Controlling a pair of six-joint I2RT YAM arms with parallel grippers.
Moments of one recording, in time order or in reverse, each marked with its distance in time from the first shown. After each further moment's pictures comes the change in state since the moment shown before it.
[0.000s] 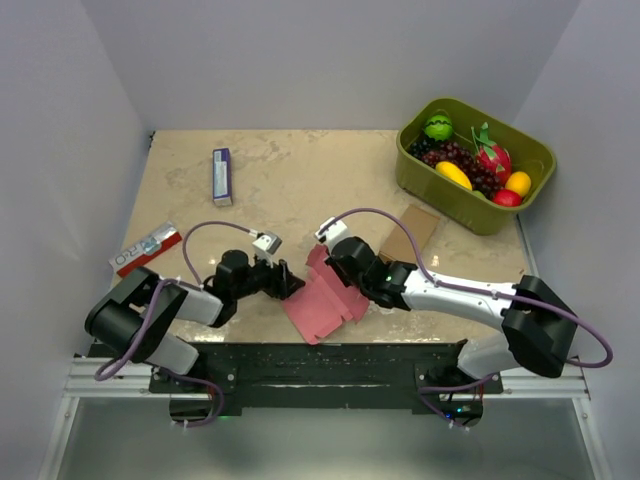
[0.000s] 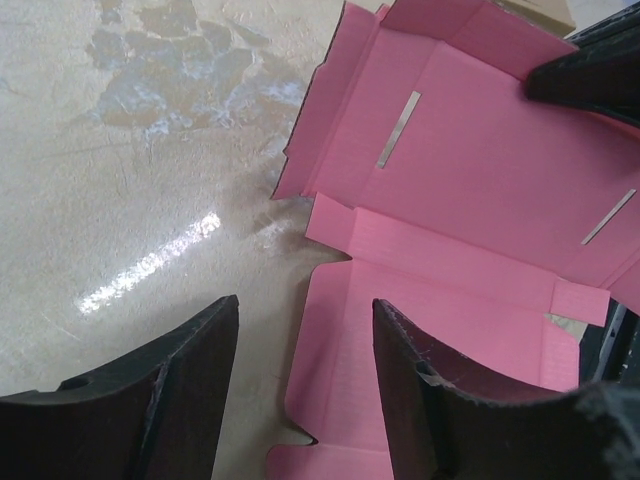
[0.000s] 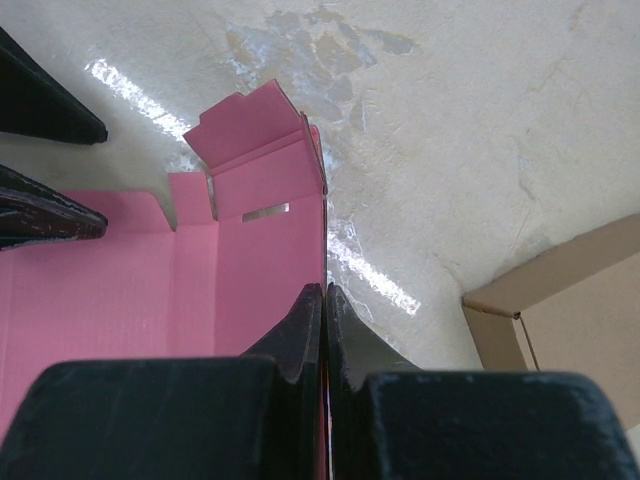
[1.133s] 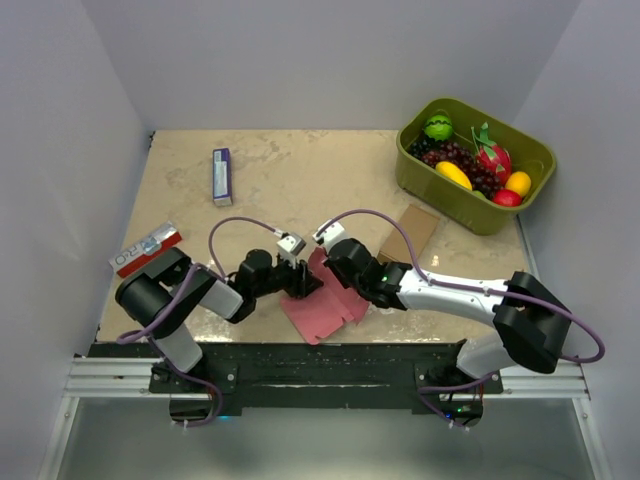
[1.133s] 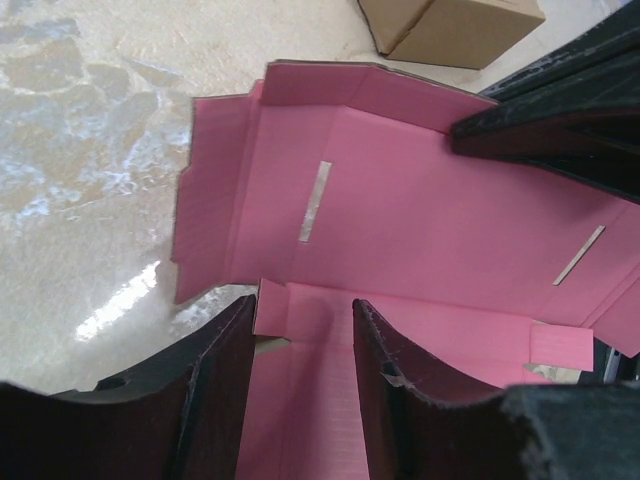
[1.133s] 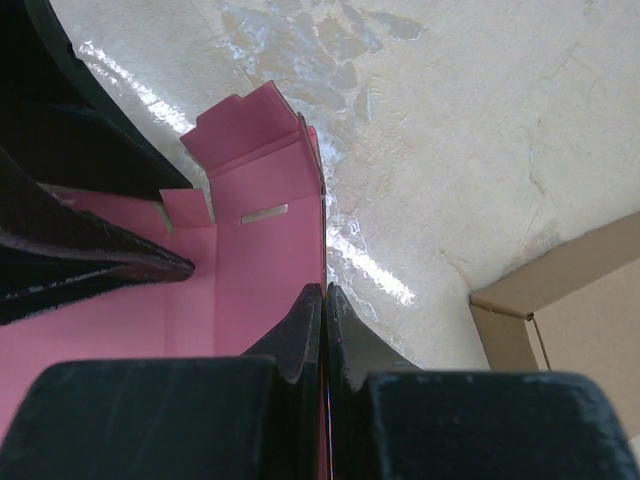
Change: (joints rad) left arm -0.145 0.200 0.111 0.123 -0.063 -0.001; right arm 0.004 0.038 -0.002 0.010 0.008 0.003
